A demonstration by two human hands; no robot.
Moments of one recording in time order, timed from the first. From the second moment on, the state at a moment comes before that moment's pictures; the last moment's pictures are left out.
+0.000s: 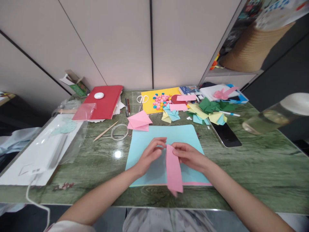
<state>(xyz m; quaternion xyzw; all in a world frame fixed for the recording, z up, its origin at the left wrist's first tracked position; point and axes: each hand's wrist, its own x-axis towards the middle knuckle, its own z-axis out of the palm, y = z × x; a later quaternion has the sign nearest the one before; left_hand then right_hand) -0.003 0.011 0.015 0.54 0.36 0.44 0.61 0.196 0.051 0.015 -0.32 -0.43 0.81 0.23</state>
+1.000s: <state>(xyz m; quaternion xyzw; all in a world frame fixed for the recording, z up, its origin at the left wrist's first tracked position) -0.003 0.013 0.027 0.69 0.47 0.25 0.49 0.190 0.039 0.027 -0.41 -0.72 0.51 0.23</state>
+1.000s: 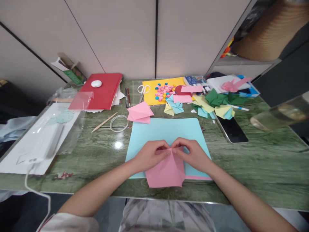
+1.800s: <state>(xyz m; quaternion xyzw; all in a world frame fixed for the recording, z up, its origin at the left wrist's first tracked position) 0.000 0.010 0.031 0.66 0.46 0.31 0.50 0.190 0.038 0.021 -0.38 -0.69 0.56 0.26</state>
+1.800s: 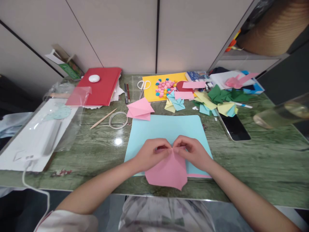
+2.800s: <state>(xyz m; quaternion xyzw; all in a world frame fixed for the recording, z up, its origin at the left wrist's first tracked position) -0.028 0.041 0.007 0.66 0.52 0.24 0.48 0.205 0.075 0.000 -0.46 -0.61 0.58 0.27</state>
